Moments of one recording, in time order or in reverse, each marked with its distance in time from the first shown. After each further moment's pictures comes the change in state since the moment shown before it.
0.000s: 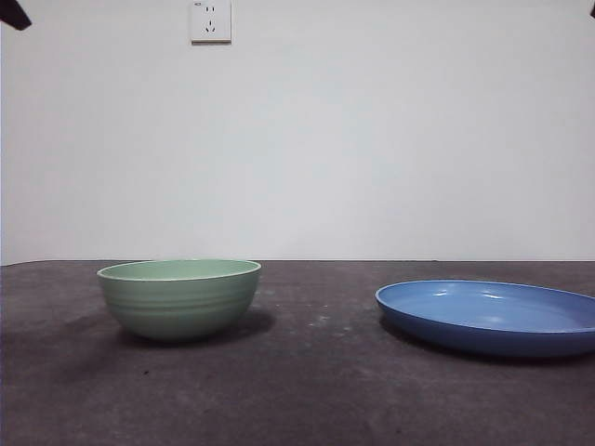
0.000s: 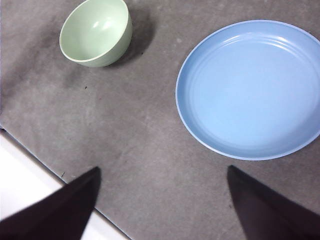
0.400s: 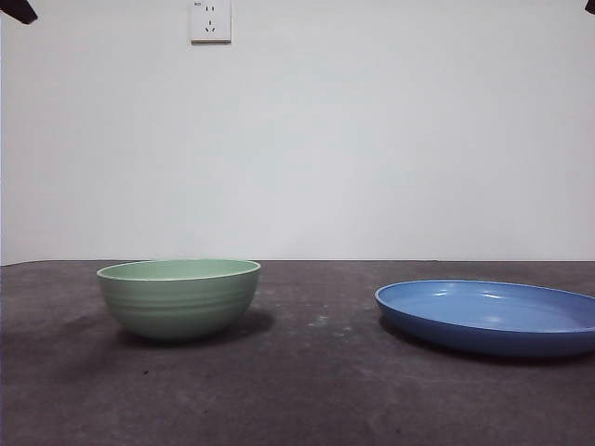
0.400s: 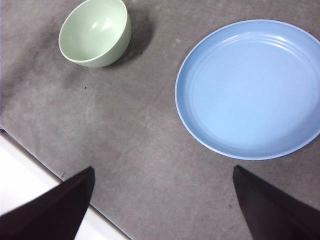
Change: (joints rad) left arm 0.000 0.006 0.005 0.011 -0.010 -0.027; right arm 0.000 0.000 0.000 0.000 0.000 0.002
